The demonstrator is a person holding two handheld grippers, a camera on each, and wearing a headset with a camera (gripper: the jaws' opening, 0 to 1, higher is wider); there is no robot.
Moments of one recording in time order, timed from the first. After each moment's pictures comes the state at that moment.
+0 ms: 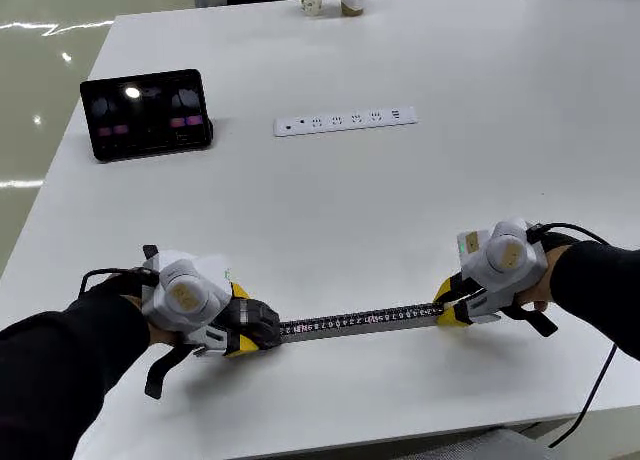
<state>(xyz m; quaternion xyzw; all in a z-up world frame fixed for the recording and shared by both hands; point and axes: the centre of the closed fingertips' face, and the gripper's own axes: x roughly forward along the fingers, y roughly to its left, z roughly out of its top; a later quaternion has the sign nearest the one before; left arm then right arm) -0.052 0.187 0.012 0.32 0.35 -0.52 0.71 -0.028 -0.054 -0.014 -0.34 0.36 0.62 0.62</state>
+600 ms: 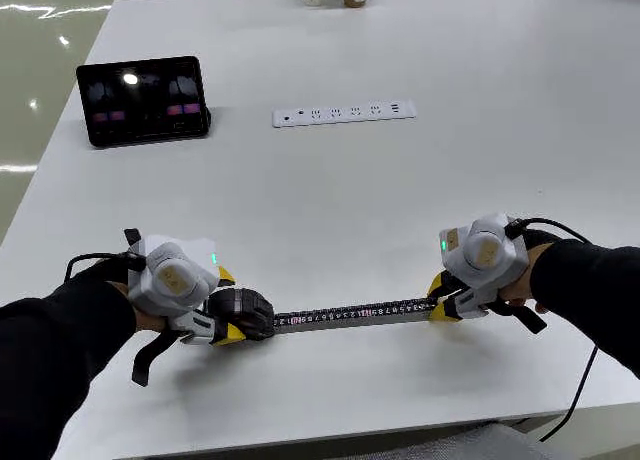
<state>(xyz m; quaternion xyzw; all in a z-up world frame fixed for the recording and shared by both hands) -0.048 0.199 0.016 0.32 0.36 -0.49 0.73 -0.029 -0.053 -0.015 -0.37 0.38 0.59 0.60</state>
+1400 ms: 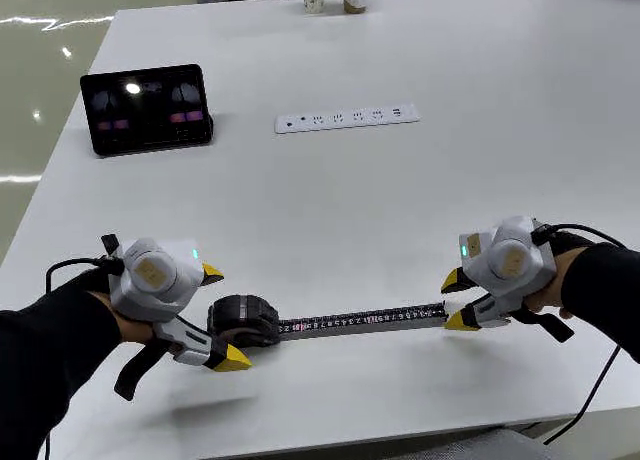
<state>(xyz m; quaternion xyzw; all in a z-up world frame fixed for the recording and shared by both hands) -0.060 0.201 0.035 0.22 0.38 -0.48 0.76 -0.036 -0.066 0.005 -0.38 0.36 0.58 0.62</state>
